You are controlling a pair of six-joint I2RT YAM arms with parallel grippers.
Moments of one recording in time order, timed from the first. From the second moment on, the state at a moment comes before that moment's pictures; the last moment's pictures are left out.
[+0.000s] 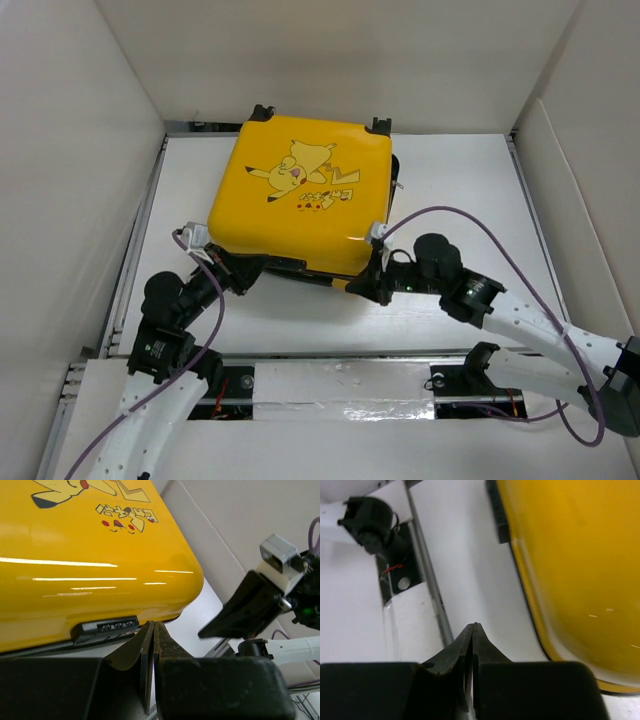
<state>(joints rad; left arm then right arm) -0.31 0.28 0.53 -0.27 0.39 -0.66 0.80 0.93 0.68 -0.03 -0.49 0.14</state>
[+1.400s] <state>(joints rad) -1.15 0.49 0.17 -0.03 -0.56 -1.06 0.70 1.03 0.73 0.14 -0.35 0.18</state>
